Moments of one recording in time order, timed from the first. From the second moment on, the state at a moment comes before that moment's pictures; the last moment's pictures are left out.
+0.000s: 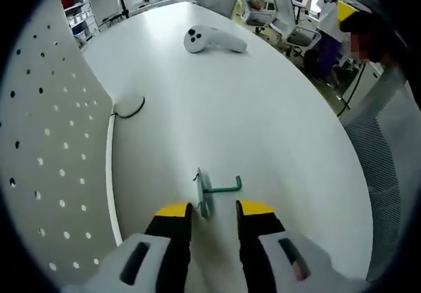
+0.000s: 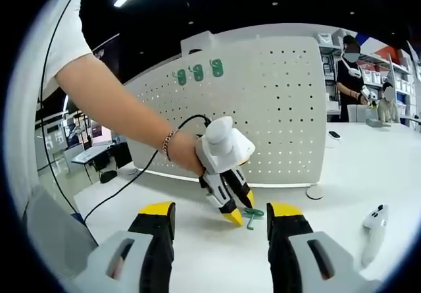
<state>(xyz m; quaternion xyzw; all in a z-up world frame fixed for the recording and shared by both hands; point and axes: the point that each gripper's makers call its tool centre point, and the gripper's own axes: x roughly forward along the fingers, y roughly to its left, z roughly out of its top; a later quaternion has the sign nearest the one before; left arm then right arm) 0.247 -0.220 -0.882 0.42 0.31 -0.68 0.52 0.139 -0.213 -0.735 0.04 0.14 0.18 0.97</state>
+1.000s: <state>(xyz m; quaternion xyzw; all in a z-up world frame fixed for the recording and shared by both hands) 0.257 -0.224 -0.881 0.44 0.29 -0.66 0.54 0.139 -0.215 -0.734 0.04 0.14 0.18 0.97</state>
